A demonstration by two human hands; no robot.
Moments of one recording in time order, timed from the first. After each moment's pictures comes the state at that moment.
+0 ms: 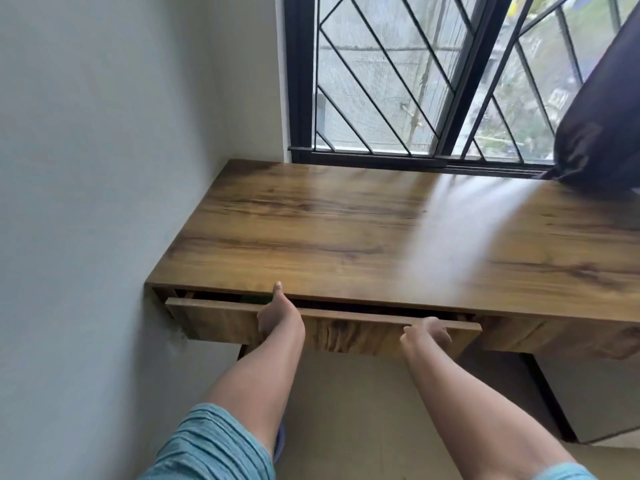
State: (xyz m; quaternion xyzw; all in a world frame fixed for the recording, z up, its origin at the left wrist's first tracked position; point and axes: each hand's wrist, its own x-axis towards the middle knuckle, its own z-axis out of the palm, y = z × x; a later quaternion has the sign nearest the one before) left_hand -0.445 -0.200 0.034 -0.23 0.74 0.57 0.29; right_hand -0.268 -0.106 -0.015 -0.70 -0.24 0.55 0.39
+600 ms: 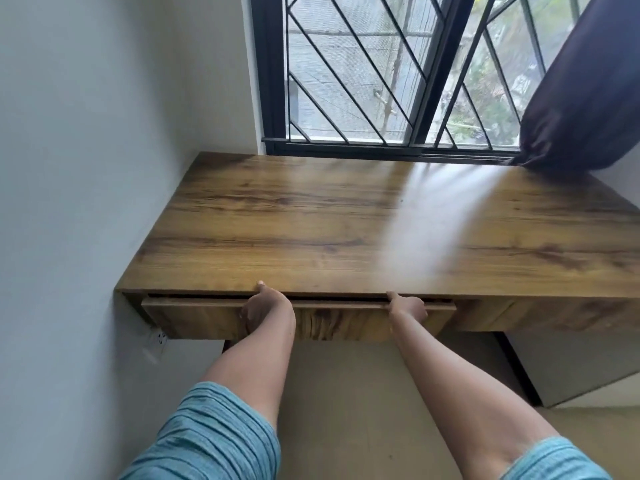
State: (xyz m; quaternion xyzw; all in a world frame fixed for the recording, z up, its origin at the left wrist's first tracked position) left_hand -0.457 -0.176 0.013 -0.18 0.77 0.55 0.28; right_hand -0.269 -0.095 0.020 -0.79 -0.40 0.42 0.23
